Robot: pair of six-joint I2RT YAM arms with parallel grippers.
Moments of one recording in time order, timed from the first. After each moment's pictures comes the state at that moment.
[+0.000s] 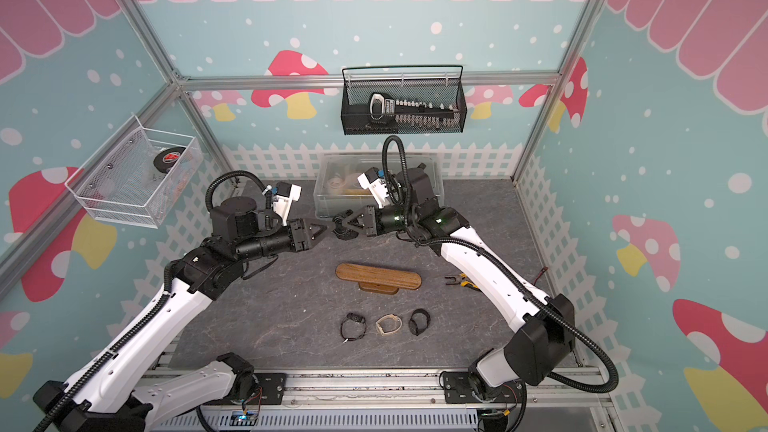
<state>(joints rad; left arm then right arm) -0.45 1.07 1.14 -0.40 0.53 -0.61 0.59 1.47 1.42 -0.38 -0.78 0.52</state>
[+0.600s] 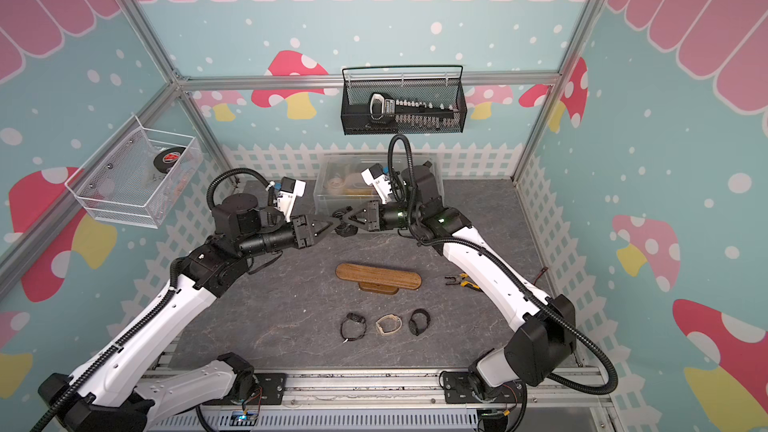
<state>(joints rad) -0.47 1.10 1.14 -0.32 0.58 -0.63 0.56 1.46 1.41 -0.30 -0.84 0.63</state>
